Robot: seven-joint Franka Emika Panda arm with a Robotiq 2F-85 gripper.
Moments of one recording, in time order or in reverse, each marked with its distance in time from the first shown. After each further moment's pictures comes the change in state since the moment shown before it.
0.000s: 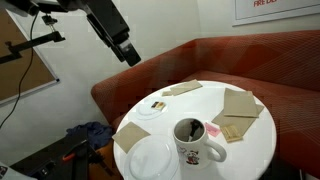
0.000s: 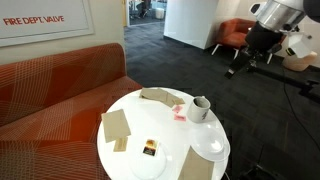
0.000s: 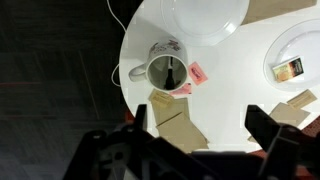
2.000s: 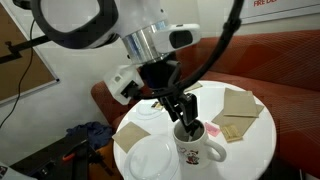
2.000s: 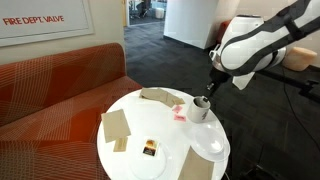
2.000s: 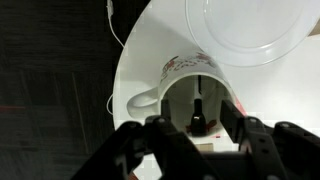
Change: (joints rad) arm -0.069 0.567 0.054 0.176 0.115 0.231 -0.137
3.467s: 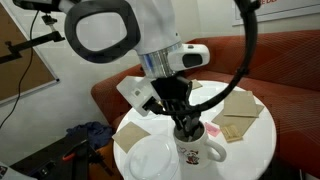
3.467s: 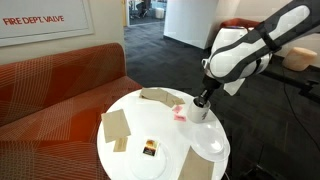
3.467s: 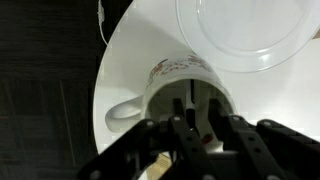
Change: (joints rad) arm -0.050 0.114 0.077 0.063 0.015 -0.006 0.000
